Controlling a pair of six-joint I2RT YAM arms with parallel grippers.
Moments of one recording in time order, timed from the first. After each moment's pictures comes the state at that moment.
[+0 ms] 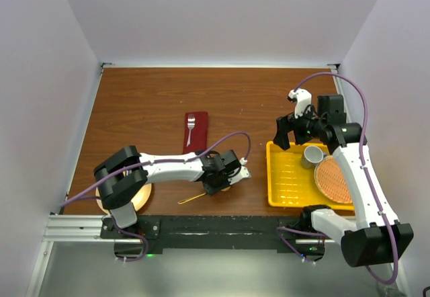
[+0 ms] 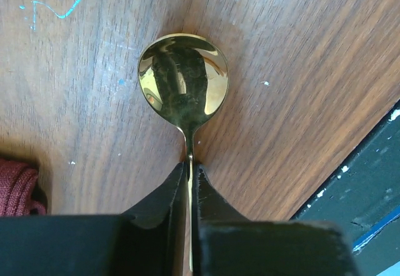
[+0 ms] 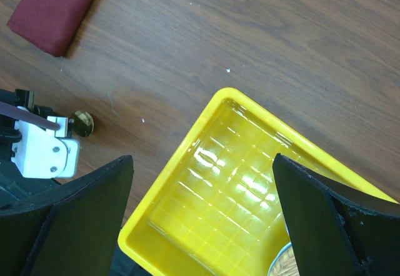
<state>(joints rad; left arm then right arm) -1.11 1.73 1.04 -0.62 0.02 0.08 0.09 1.07 1.10 -0.87 -0.41 -0.22</state>
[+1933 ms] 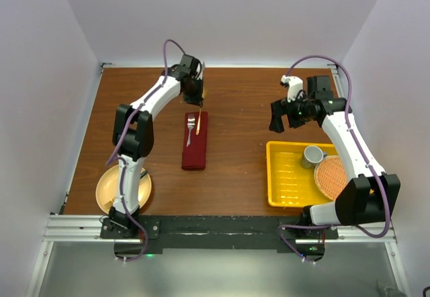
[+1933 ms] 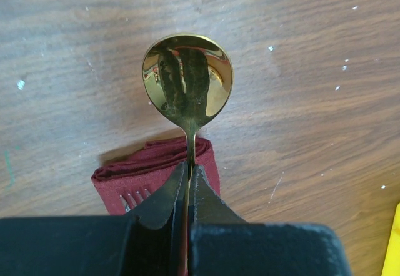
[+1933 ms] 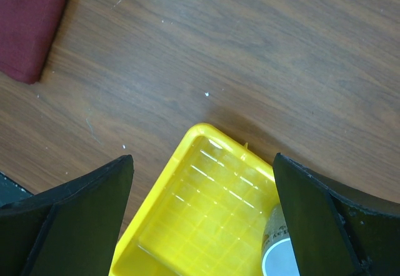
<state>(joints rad) -0.38 2.23 1.98 -0.75 0.12 -0.32 0.09 1.38 1.26 -0.82 -0.38 -0.21</state>
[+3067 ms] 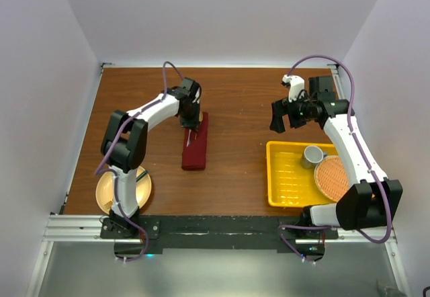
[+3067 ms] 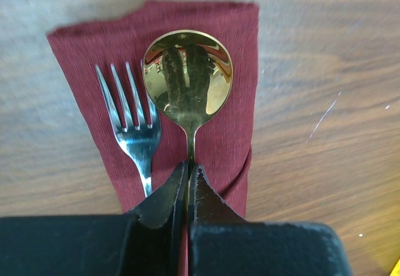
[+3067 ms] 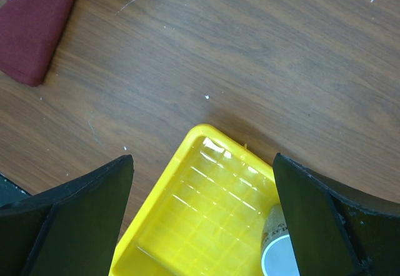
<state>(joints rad) -0.43 2.03 1.53 -0.66 0.07 -0.42 0.09 1.35 1.26 -0.82 -0.38 -0.21</state>
